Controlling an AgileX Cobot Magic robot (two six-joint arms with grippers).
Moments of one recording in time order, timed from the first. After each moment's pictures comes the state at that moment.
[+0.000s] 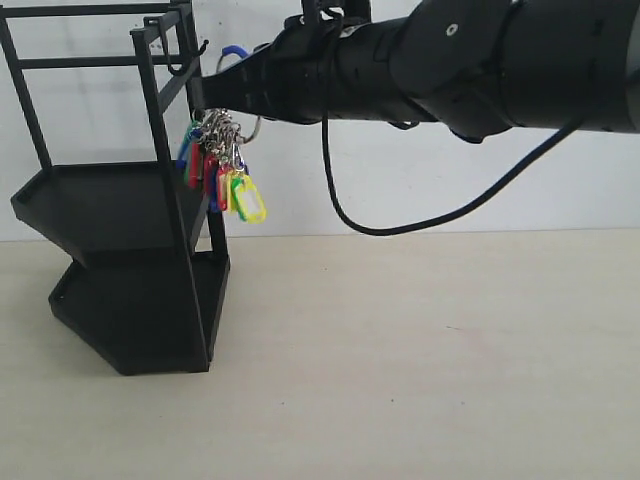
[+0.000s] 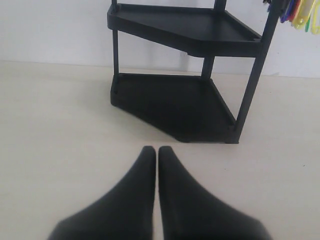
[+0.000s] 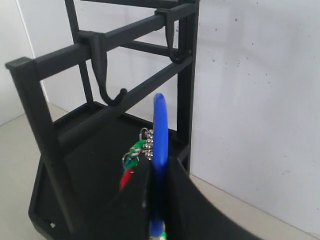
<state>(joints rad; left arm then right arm) 0.00 0.00 0.00 -0.15 0.29 0.07 0.56 1.74 -1.48 0.66 0.01 -0.61</state>
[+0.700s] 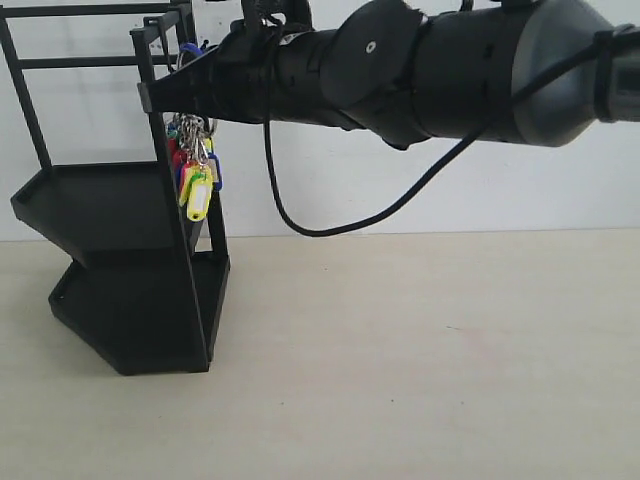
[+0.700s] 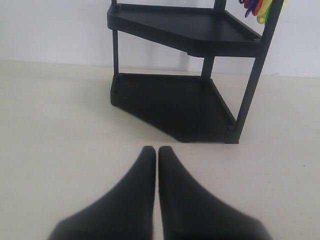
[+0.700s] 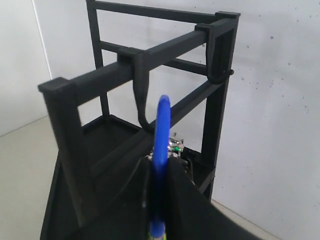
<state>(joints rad) 0.00 0.00 0.00 -0.15 0.29 0.07 0.61 1.86 -1.61 0.66 -0.02 -0.65</state>
